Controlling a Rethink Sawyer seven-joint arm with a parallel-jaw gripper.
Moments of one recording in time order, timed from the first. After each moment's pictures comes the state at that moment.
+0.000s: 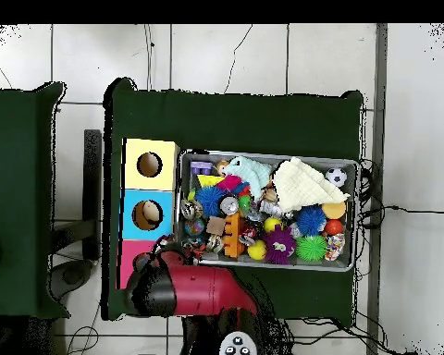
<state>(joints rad) 0.01 -0.83 -0.08 2.05 -0.02 0.23 2.23</state>
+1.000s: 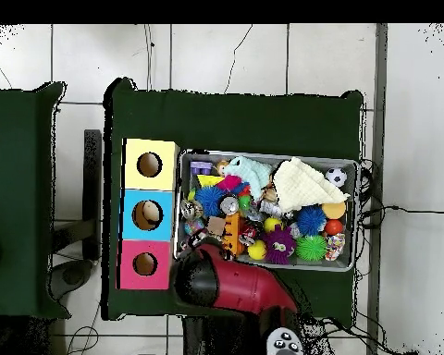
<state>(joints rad) -0.12 -0.78 -0.12 2.03 -0.02 0.19 2.23</state>
